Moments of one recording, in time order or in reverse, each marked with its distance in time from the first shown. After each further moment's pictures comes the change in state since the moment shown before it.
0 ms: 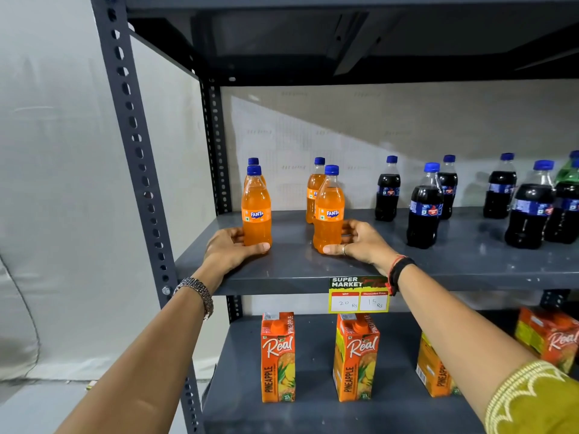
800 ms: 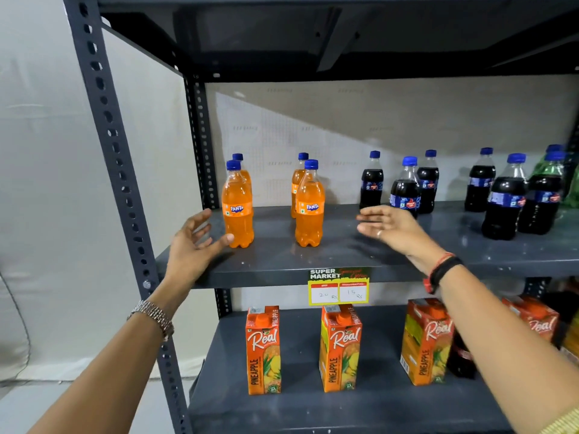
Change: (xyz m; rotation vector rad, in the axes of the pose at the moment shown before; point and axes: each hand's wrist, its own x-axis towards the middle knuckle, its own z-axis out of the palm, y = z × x) left_hand -0.036 -0.006 -0.012 -0.238 0.133 0.271; right_hand -0.036 0.020 -0.075 0.176 0.131 -0.112
